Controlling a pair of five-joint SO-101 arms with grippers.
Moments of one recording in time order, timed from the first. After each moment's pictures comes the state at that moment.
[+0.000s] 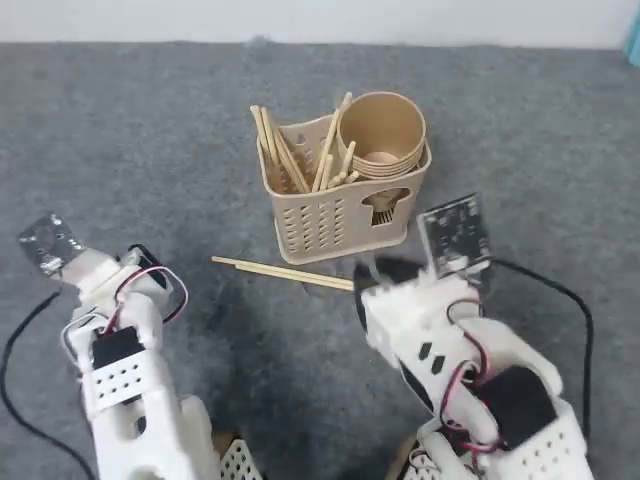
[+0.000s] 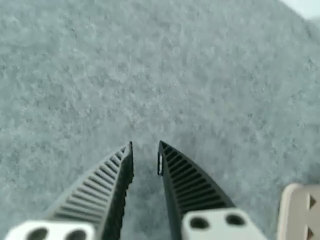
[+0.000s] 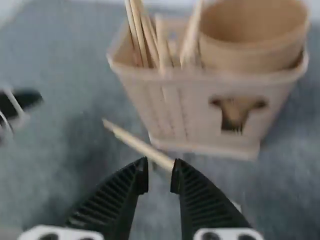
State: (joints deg) left arm -28.6 -56.7 80.5 32.7 23.7; right arm -36.2 -72.7 47.2 74.7 -12.3
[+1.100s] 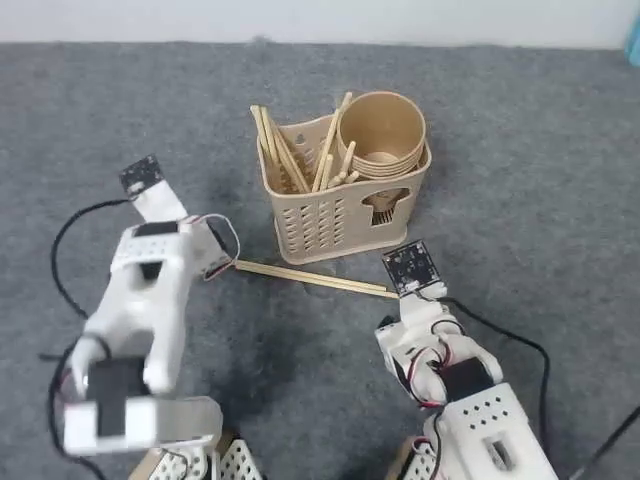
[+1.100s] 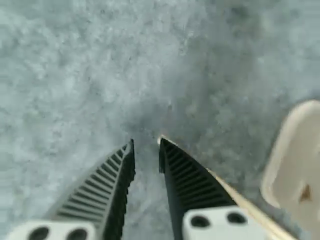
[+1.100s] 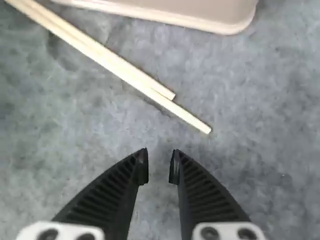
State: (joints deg) left arm -12.1 -0.4 43.0 48.5 32.0; right arm -25.2 -71.9 90.5 46.2 1.5
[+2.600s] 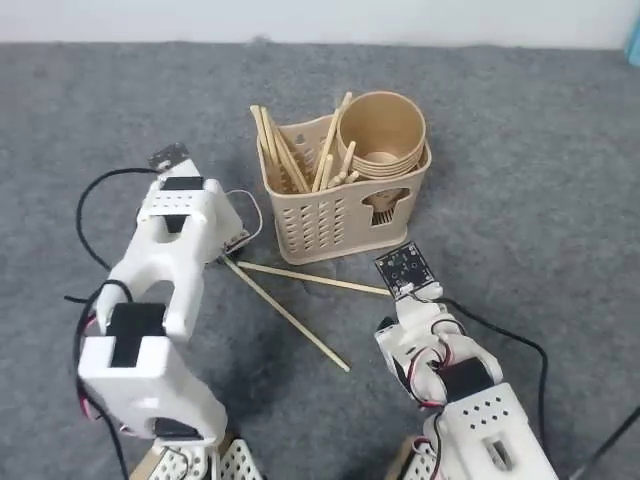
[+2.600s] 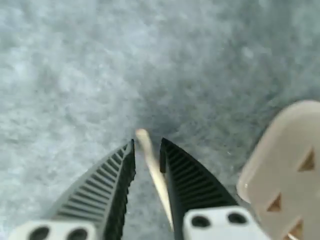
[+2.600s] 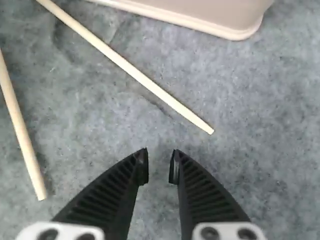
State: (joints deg) left arm -6.9 12.6 23.7 65.1 37.9; right arm -25.4 -71.9 90.5 46.2 5.7
